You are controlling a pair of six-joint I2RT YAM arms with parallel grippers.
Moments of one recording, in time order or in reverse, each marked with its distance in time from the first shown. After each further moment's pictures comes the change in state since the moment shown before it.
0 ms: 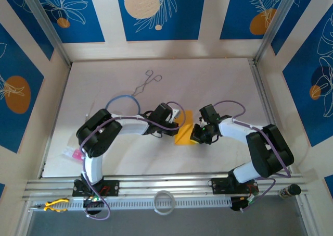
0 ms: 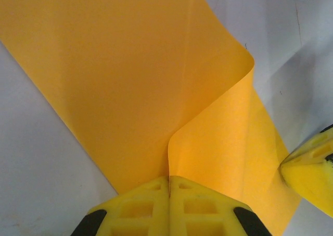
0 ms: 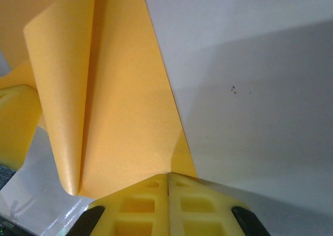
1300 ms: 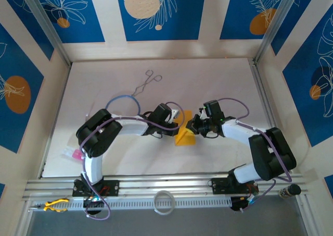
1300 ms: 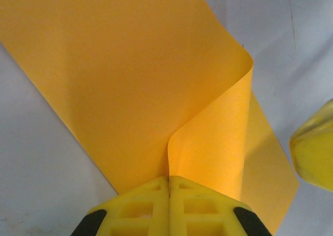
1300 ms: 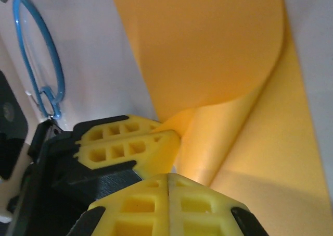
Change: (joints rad) left arm 0.003 -0.002 -0.018 0.028 0.023 -0.051; right arm -0.042 -0.027 -0.034 0.326 -0.166 0.192
